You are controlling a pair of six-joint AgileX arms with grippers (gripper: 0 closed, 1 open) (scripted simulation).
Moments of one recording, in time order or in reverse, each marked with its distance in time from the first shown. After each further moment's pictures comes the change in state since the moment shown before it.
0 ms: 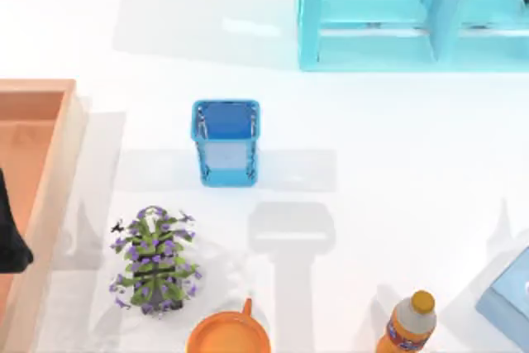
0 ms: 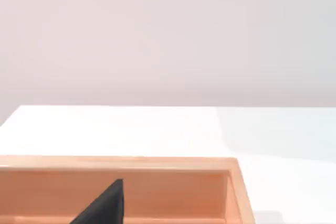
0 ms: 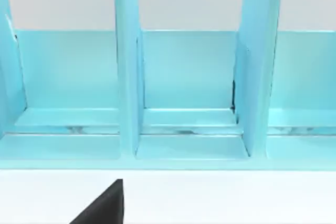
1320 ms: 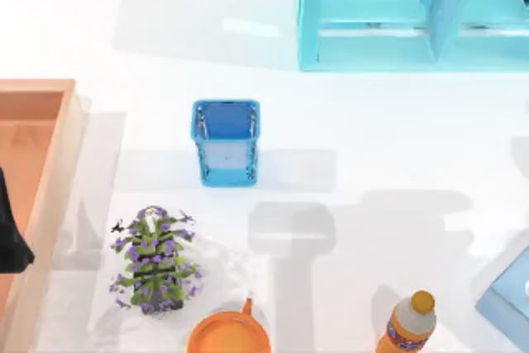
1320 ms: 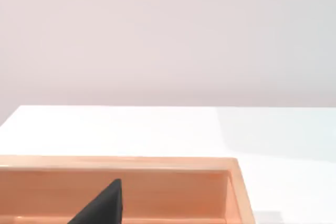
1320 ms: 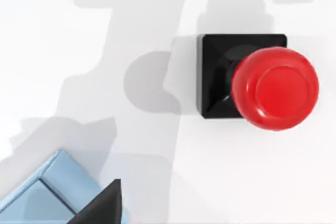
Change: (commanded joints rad) left arm 0.000 0.000 0.000 0.000 0.000 0.000; right arm -0.230 1.544 1.313 -1.092 0.003 -0.219
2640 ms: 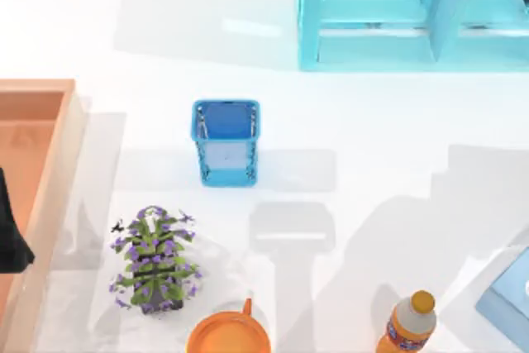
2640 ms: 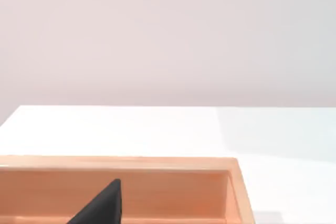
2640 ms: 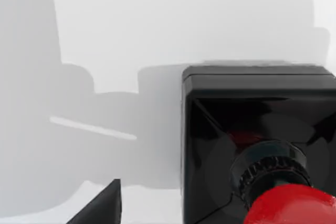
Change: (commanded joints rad) left arm 0.000 0.000 0.000 0.000 0.000 0.000; right arm -0.048 0.398 0.034 0.122 -0.002 -0.043
